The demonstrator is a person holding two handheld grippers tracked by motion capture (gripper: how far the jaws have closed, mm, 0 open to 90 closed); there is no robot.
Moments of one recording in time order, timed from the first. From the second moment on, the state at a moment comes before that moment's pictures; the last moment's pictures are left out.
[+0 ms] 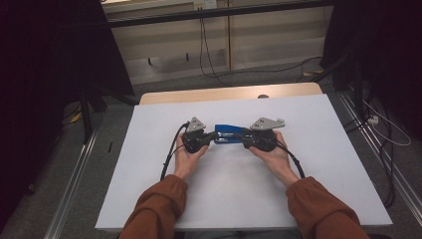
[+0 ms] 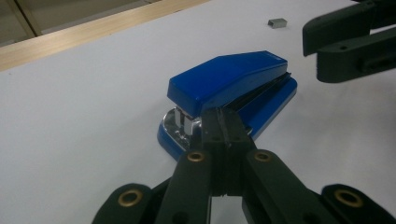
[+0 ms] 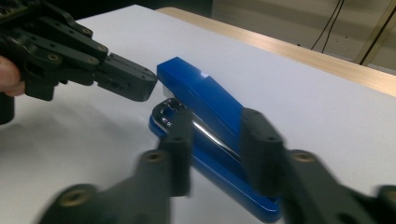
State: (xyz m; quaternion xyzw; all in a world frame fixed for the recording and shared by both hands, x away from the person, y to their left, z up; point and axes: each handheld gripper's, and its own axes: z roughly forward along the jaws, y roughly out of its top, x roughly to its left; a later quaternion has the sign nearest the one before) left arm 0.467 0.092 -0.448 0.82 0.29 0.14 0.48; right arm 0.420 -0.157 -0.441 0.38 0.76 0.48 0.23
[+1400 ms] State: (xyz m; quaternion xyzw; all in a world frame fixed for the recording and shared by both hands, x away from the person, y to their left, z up) left arm 0.477 0.096 -0.456 0.81 0.31 0.14 0.47; right arm 0.447 -0.116 -0.463 0.35 0.82 0.40 0.22
